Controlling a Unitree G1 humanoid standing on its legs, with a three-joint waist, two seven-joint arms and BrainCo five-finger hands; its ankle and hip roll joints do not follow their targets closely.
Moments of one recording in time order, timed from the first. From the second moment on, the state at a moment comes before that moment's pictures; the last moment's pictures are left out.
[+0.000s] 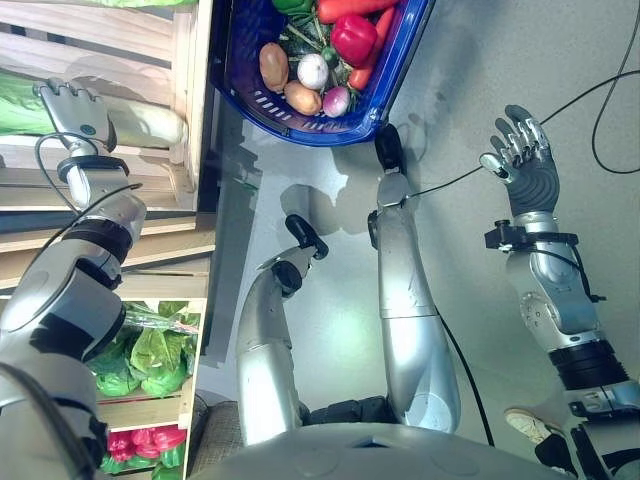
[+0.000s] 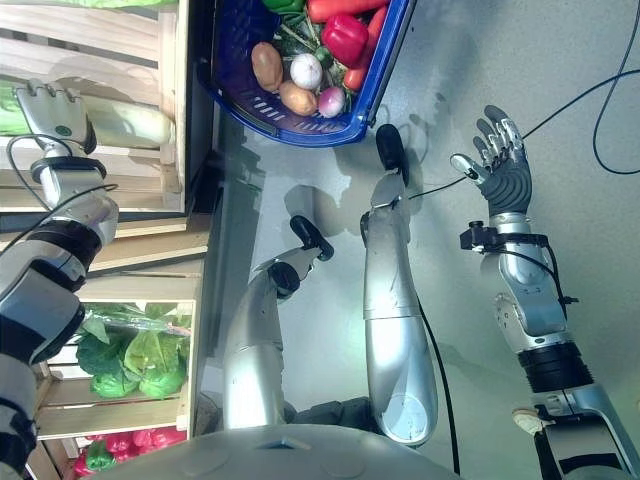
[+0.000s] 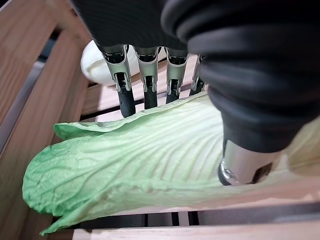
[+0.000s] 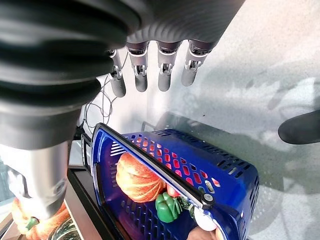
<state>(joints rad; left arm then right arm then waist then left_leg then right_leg) -0.99 0.79 -0.82 1.03 0.77 0.65 0.42 -0.17 -0.66 0.13 0.02 0.61 -0.31 -0.19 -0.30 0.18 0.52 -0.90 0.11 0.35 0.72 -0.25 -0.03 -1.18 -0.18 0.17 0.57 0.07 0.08</state>
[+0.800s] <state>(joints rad) -0.65 0.77 -0.34 0.70 0.26 0.14 0.69 -0.07 -0.67 0.12 -0.04 0.41 -0.31 -0.17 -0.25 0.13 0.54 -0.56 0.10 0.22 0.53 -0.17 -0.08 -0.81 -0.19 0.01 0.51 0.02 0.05</state>
